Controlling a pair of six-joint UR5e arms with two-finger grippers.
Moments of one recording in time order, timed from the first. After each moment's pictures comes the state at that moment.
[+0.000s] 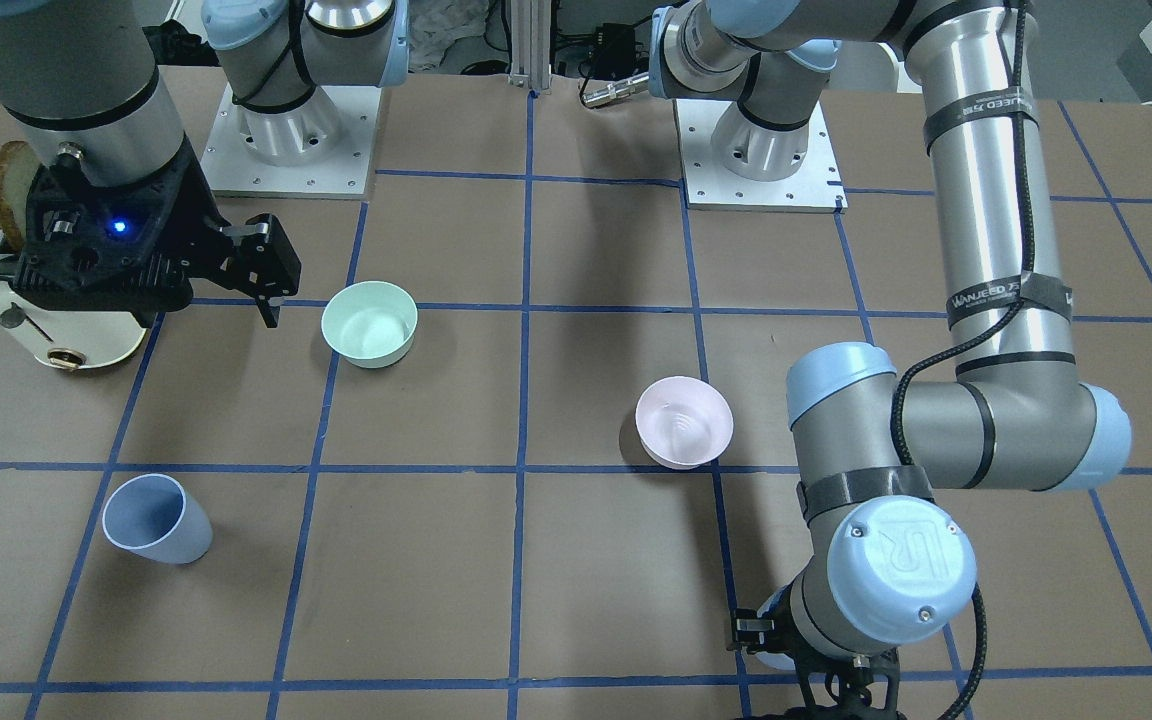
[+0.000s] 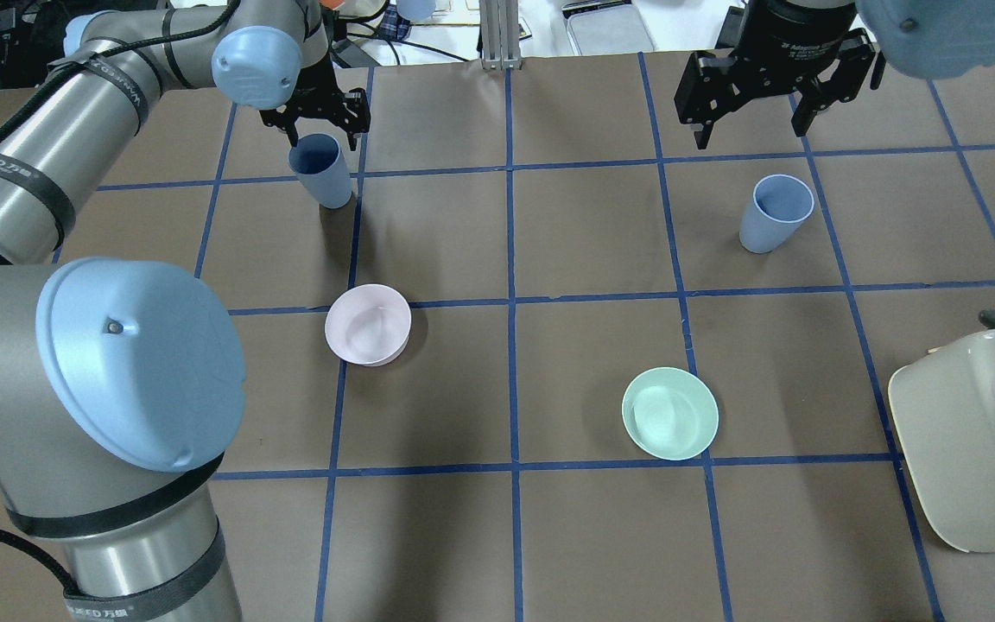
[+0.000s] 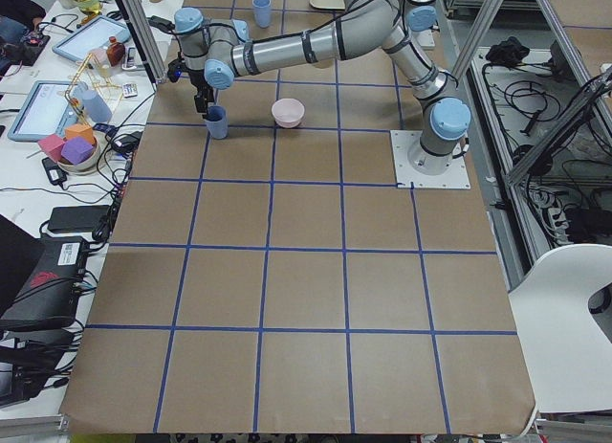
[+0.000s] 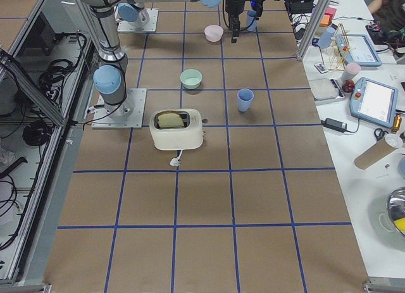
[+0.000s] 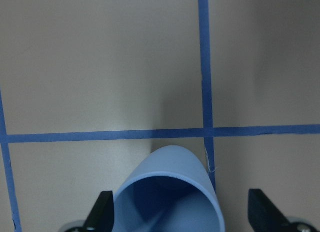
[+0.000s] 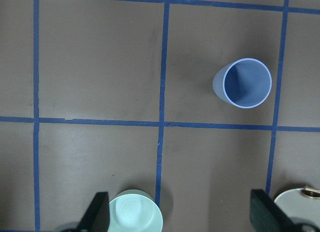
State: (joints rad) left arm -1.59 -2.33 -1.09 -1.28 1.69 0.03; right arm 1.60 -1.44 1.42 -1.60 -1.63 -0.03
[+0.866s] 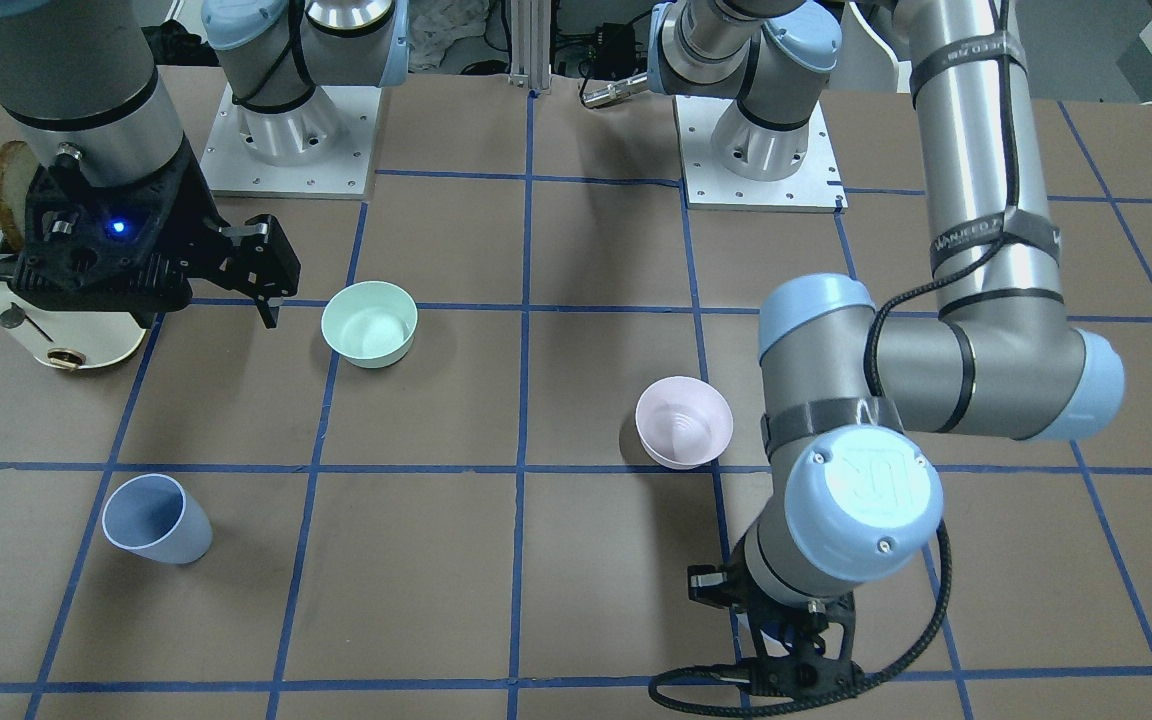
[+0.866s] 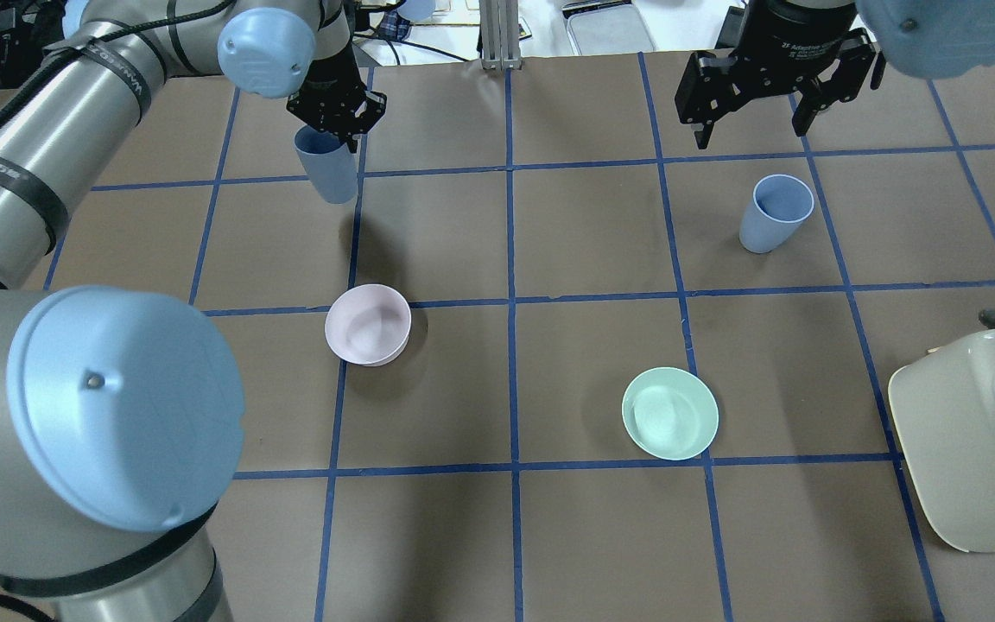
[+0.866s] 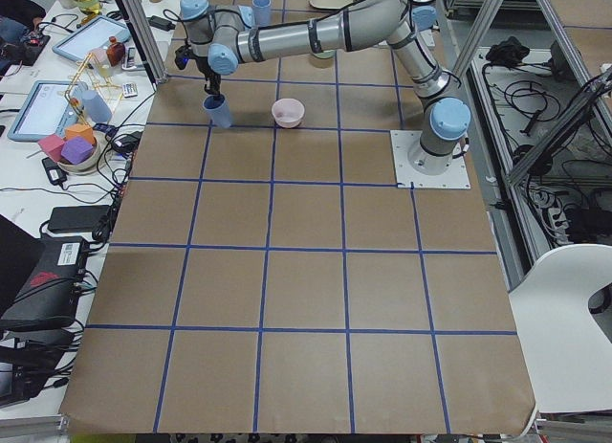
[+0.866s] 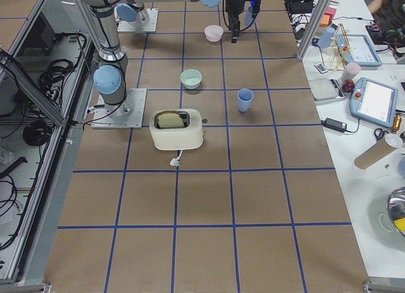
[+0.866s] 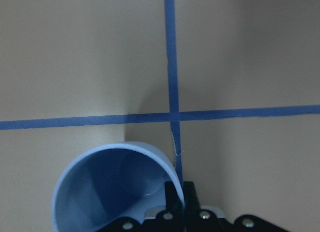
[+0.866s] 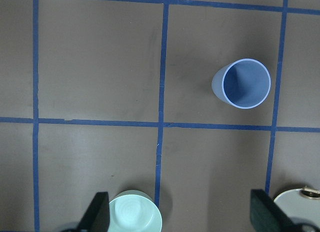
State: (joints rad) left arm -1.66 -2.23 -1.11 -1.39 1.63 -0.06; right arm 1.60 -1.44 1.41 -1.60 -1.63 -0.03
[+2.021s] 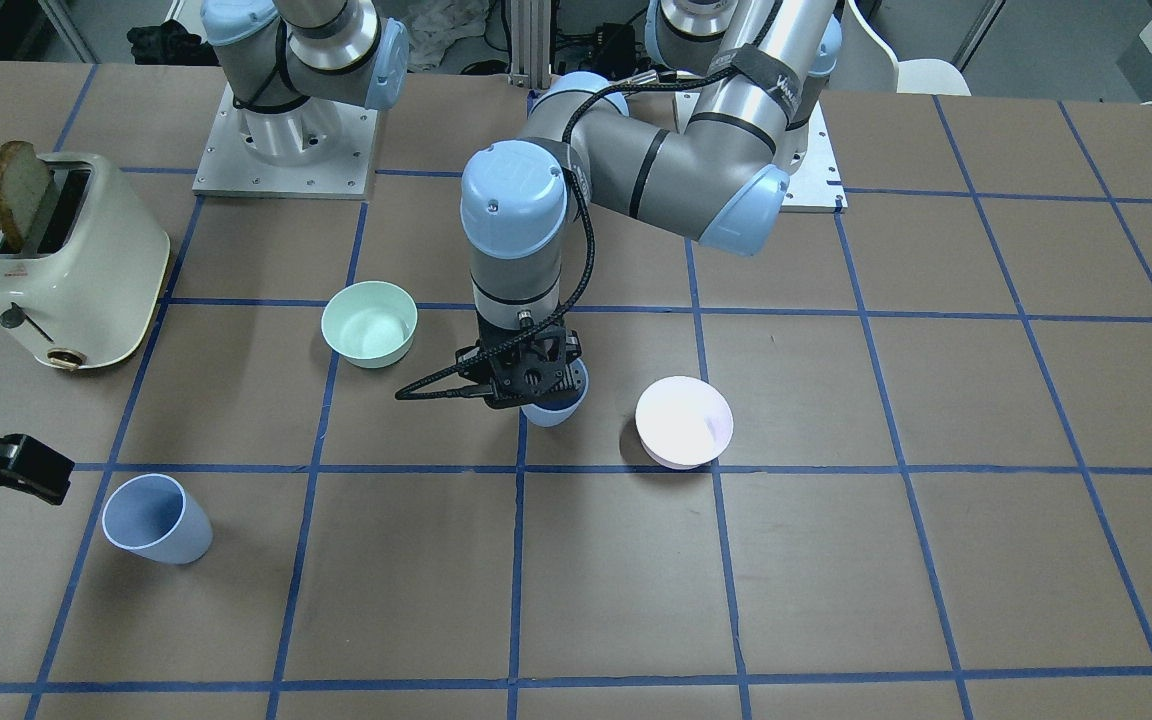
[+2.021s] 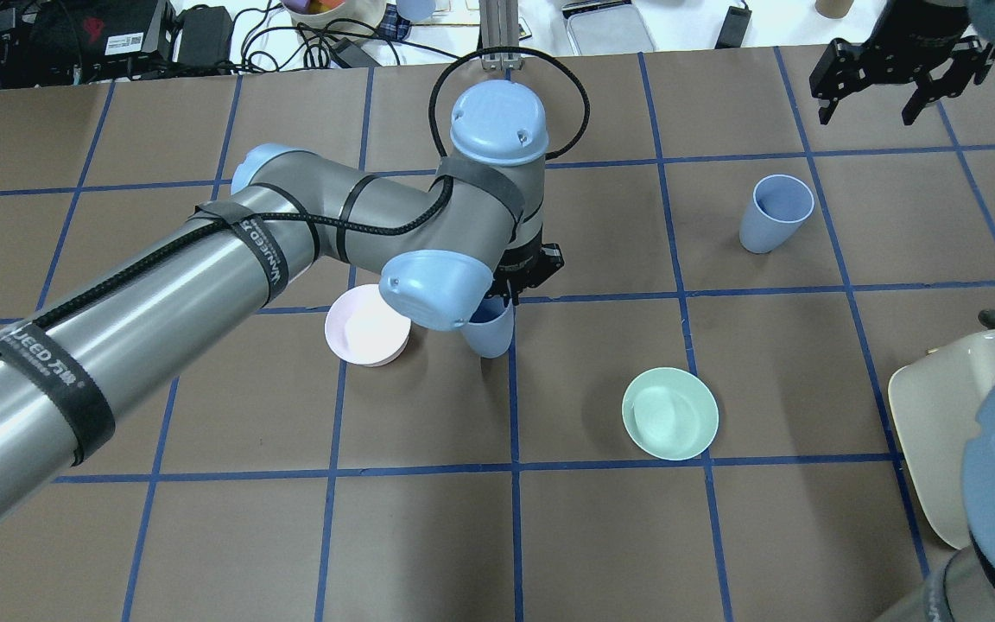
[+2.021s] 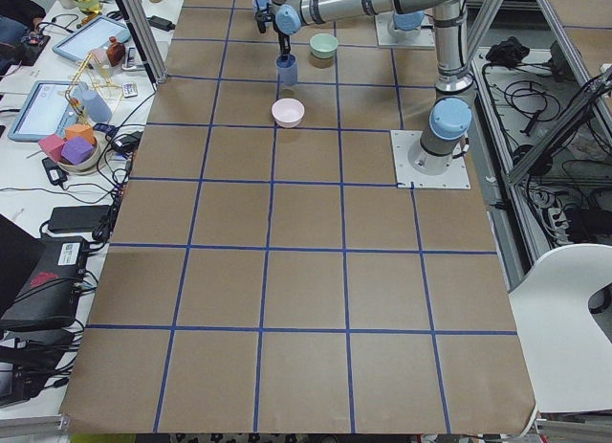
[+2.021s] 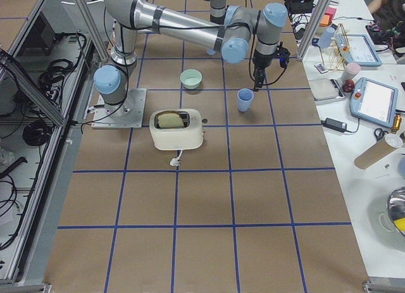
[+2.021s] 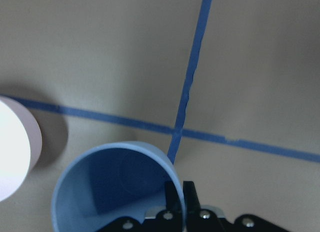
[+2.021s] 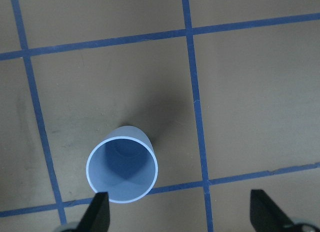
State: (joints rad) left arm -2.01 -1.96 -1.67 -1.08 1.58 -0.65; right arm 1.32 -1.16 1.34 -1.75 -1.63 -0.13
